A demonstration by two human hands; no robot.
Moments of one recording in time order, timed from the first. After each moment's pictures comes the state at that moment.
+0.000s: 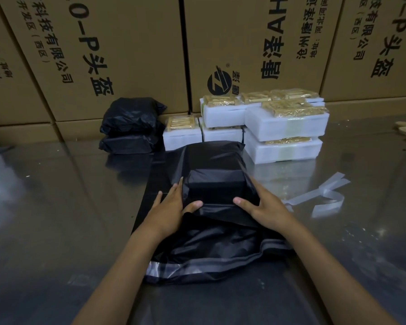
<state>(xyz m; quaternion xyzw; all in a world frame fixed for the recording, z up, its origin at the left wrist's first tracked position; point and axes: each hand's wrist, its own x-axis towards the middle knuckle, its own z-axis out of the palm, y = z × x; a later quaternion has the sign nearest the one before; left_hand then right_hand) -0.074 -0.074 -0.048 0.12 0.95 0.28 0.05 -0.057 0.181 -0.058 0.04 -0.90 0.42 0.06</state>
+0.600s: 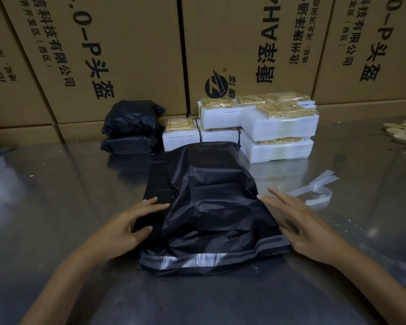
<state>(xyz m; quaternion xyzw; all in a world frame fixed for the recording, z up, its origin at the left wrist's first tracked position) -0.019 -0.168 -0.040 0.24 0.90 0.35 0.04 0.033 0.243 -0.059 0.19 -0.93 0.29 0.10</state>
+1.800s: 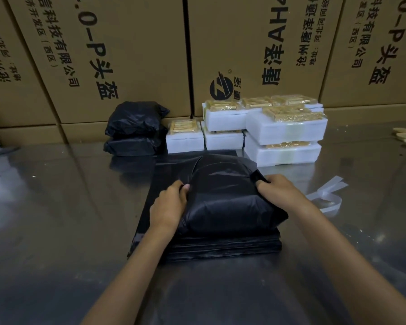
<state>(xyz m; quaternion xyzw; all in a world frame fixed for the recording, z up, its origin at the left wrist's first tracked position) -0.076 -0.058 -0.038 0.00 0.95 0.29 -0.14 -0.046 0.179 0.005 -0.11 -0.89 0.43 0.03</state>
